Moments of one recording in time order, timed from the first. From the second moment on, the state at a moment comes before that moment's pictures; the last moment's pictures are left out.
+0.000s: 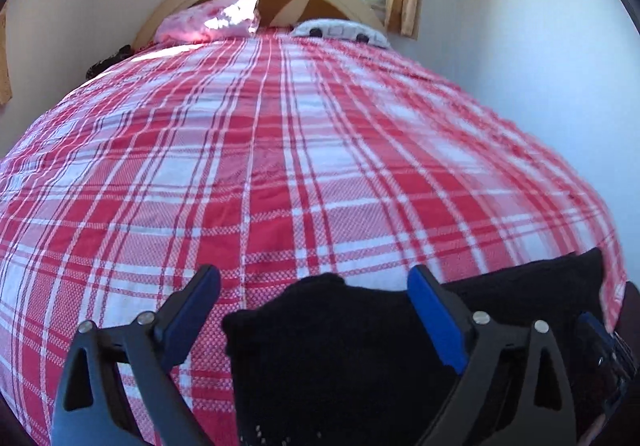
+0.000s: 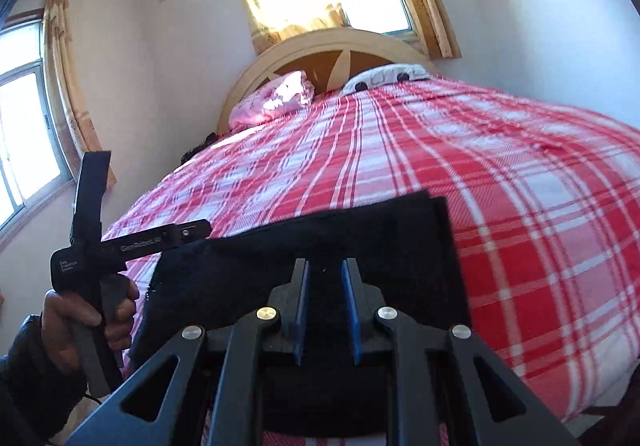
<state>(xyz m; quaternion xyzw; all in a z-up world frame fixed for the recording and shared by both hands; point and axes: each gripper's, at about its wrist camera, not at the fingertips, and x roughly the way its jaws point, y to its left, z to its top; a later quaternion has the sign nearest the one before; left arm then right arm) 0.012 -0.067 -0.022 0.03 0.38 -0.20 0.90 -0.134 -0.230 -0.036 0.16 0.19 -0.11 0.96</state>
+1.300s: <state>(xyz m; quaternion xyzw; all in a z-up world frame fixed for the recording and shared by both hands) -0.047 -0.032 -0.028 0.02 0.42 -0.22 0.88 -0.207 -0.279 -0.050 0.34 0.13 -0.18 0.91</state>
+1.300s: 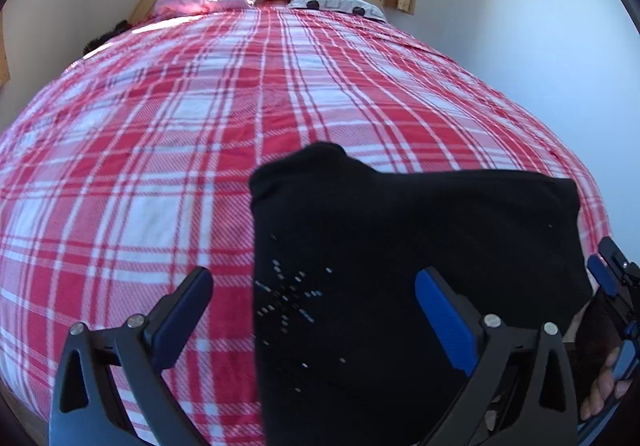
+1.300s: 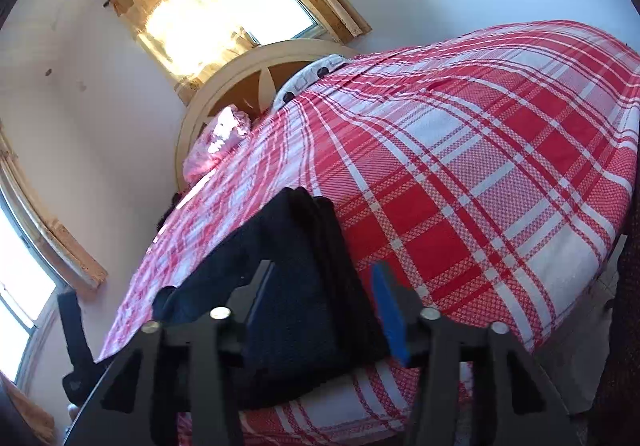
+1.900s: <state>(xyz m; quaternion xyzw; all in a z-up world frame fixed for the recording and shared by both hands) -0.050 -0.025 -0.044 -0.03 0.45 -0.24 0.86 -0.206 -0.284 -0.084 0.36 0.13 -0.18 0.90</state>
